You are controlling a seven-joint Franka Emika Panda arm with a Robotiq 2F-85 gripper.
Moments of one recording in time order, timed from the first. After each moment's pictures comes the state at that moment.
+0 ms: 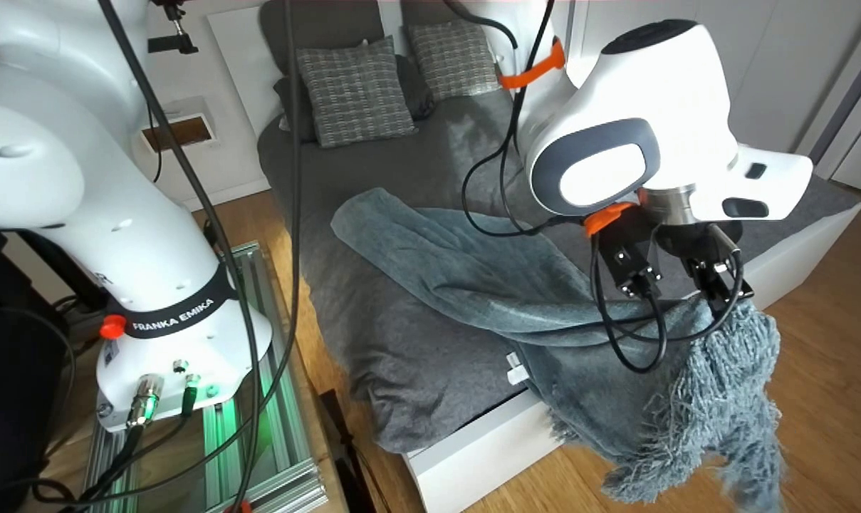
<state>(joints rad) -0.11 0.58 -0.33 -2.15 0.16 3.18 0.01</state>
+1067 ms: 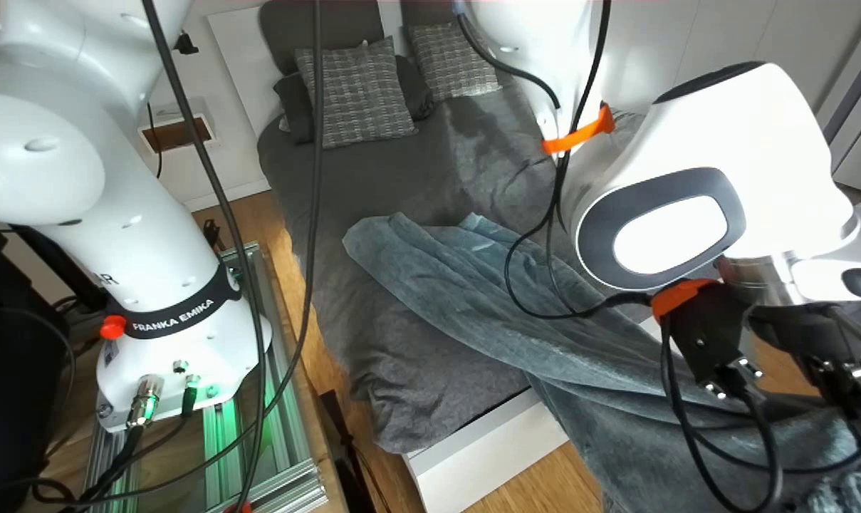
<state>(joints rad) 0.00 0.79 -0.67 -2.03 0.16 3.23 0.07</state>
